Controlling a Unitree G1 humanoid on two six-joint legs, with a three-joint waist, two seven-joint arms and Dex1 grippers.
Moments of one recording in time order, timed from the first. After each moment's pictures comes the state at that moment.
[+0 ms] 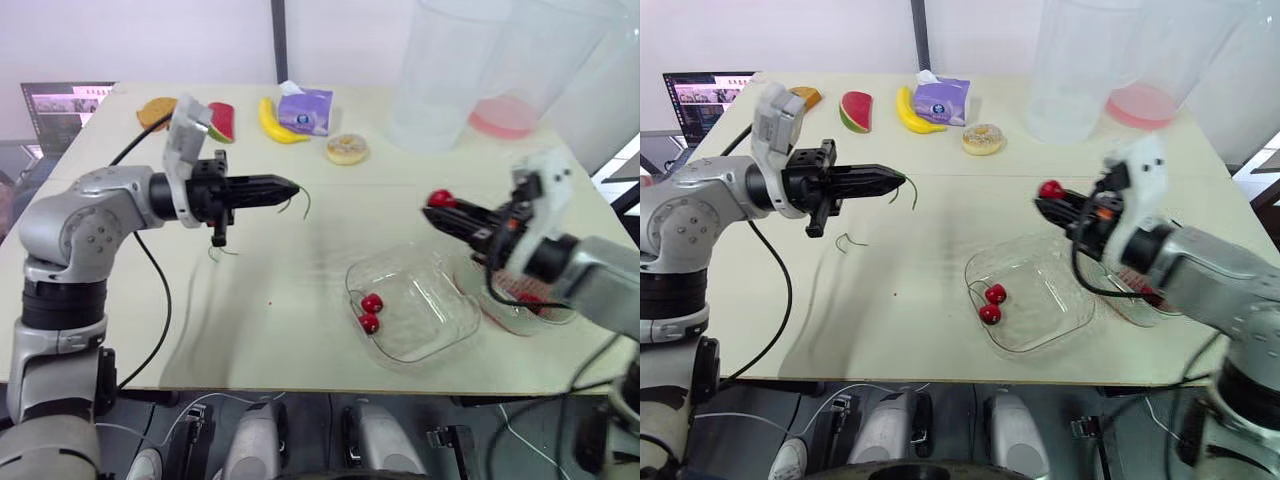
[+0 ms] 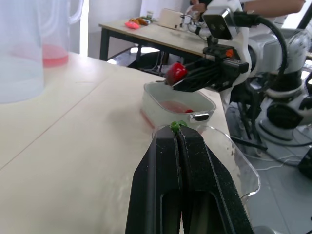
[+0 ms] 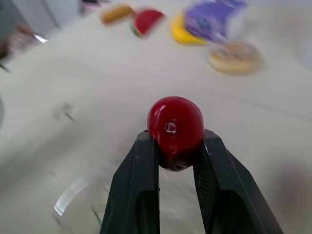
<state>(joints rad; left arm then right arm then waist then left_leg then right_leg) -0.75 0.71 0.07 -0.09 -0.82 0.84 -1.13 -0.29 -0.85 -0.58 -0.65 1.30 1.32 0.06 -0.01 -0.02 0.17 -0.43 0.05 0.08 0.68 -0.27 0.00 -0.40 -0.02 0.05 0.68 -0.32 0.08</state>
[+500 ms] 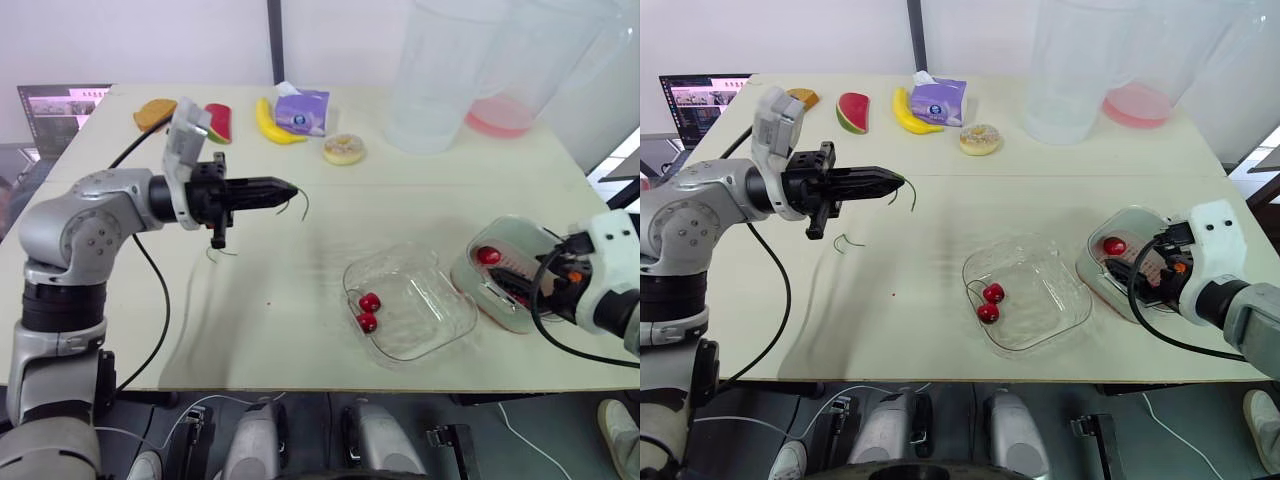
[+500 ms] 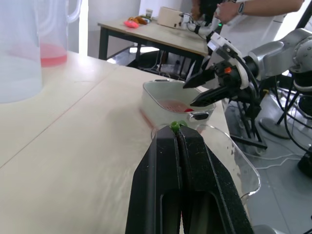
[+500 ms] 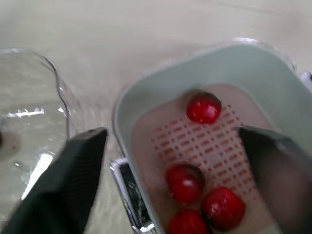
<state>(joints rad) -0.74 0.71 0.07 -0.09 -0.82 0.84 -1.13 0.02 -0.93 -0.70 -0.65 1.16 1.27 0.10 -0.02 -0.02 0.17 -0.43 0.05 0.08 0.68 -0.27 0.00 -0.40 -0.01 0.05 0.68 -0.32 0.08</state>
